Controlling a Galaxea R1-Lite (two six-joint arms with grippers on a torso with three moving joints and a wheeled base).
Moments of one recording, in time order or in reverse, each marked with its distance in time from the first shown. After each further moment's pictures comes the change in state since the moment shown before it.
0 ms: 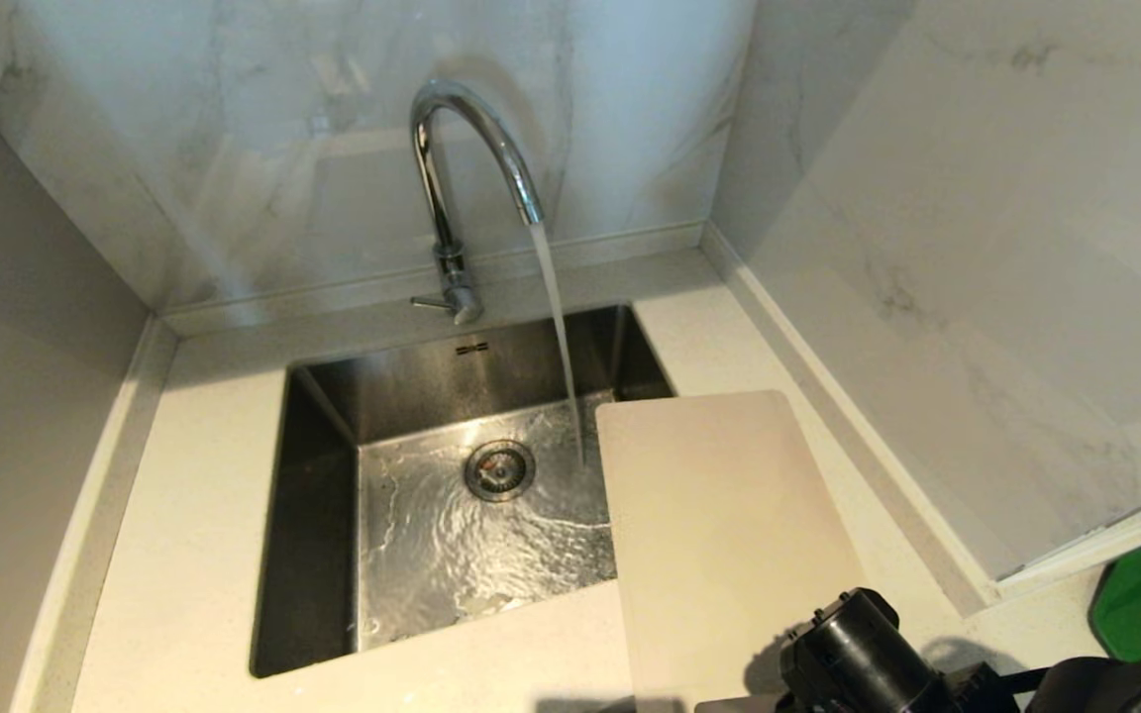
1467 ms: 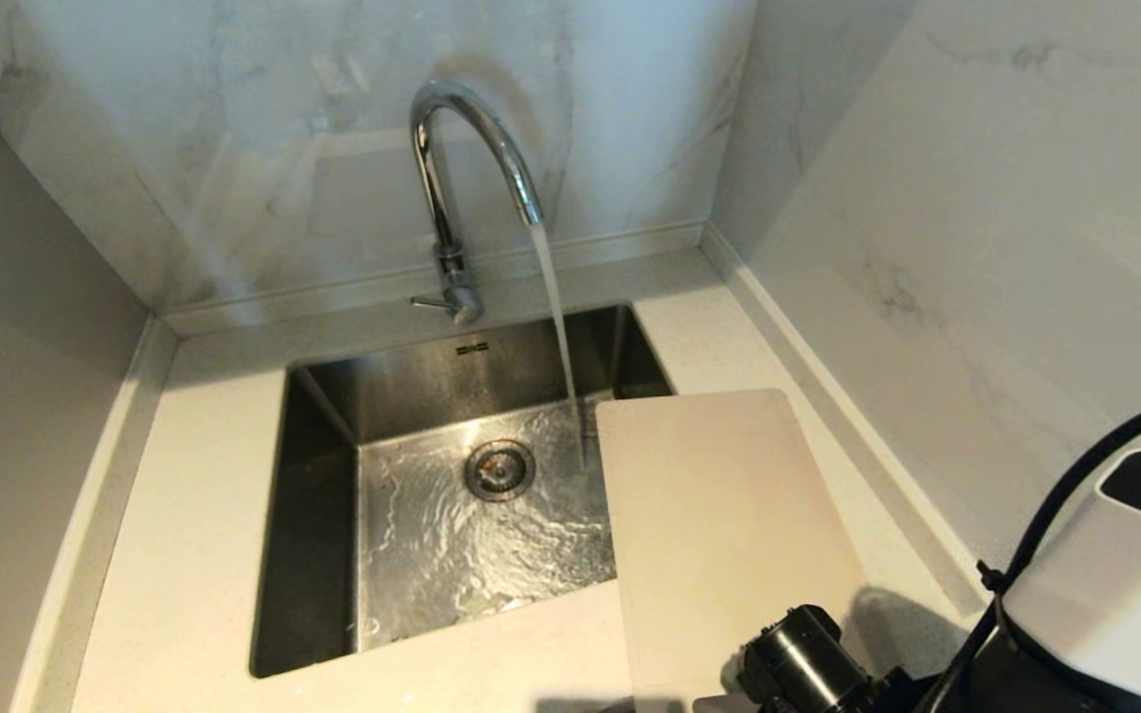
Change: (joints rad) left arm 0.000 0.000 0.000 0.000 0.000 0.000; right arm -0.023 0.259 0.015 -0.216 -0.002 -0.004
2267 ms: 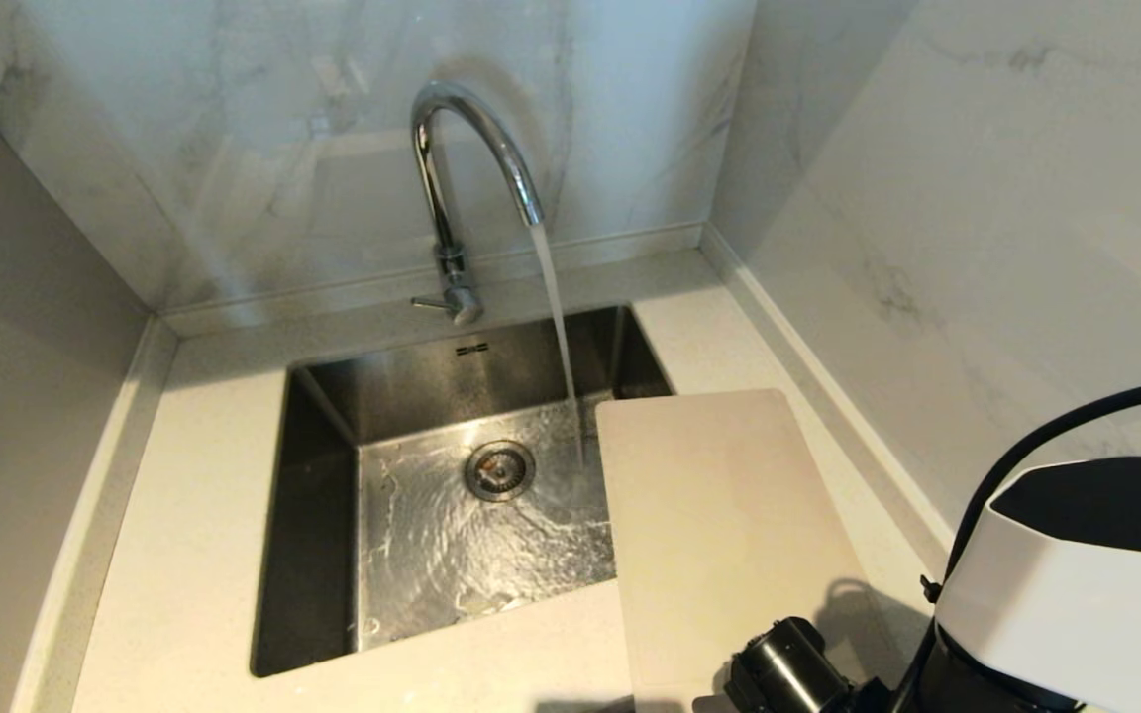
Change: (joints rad) left arm 0.000 0.000 0.000 0.000 0.000 0.000; right arm -0.003 0.102 0.017 -0.078 -0.003 0.010
